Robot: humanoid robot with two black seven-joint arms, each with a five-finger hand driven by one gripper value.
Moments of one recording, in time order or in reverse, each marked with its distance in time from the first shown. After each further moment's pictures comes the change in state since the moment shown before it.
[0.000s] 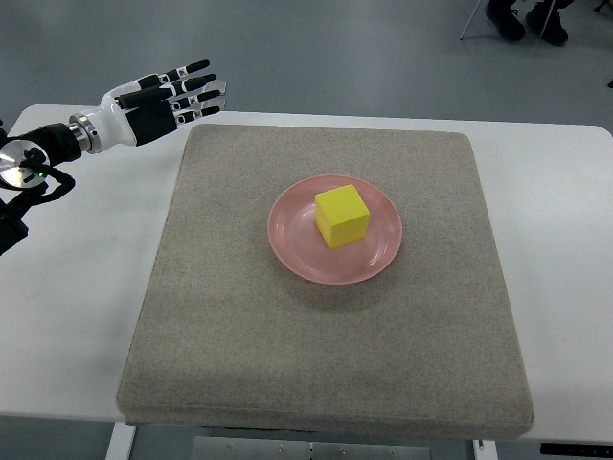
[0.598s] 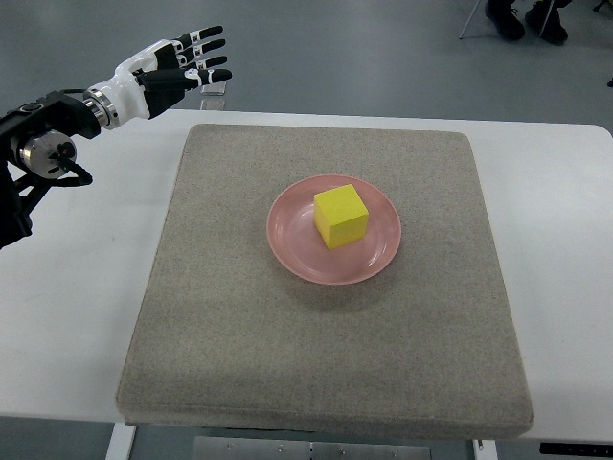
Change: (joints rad) left arm -0.061 -0.015 0.037 -0.043 0.294 0.086 -0.251; right arm 0.002 0.000 0.003 -0.014 -0.001 -0.003 0.001
